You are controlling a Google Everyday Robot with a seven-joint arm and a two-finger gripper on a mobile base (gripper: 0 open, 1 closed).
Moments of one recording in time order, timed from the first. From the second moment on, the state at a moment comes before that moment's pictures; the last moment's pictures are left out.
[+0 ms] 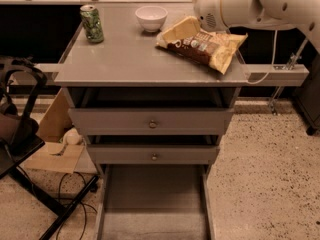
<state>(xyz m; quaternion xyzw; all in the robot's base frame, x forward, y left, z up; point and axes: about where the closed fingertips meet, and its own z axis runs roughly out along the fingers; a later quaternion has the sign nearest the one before) 0.700 -0.054 0.987 -0.46 0.69 0.16 0.54</state>
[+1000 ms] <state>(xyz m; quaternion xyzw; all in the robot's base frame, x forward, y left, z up) 0.833 0.092 0.968 -0.46 0.64 0.23 0.57</state>
